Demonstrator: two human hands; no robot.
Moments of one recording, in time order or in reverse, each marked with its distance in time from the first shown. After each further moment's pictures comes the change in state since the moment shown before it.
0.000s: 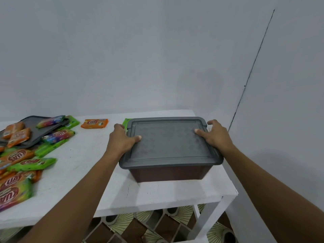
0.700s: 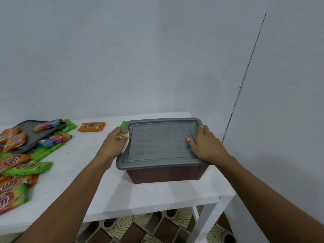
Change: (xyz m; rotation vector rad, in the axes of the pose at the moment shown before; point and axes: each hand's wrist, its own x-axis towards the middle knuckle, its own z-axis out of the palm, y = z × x) left_hand 0.004 -0.018 -0.007 -0.143 -0.102 0.059; right_hand -0.025 0.001 0.016 -0.456 -0.034 -0.302
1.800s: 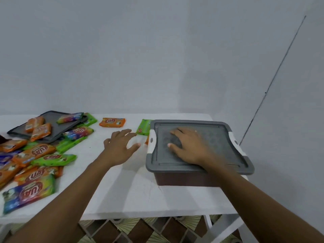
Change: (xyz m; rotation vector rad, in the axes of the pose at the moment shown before) left_hand 0.024 -0.058 -0.058 0.702 -0.044 0.265; right_hand 0.022 -0.113 0.029 0.036 -0.078 -0.369
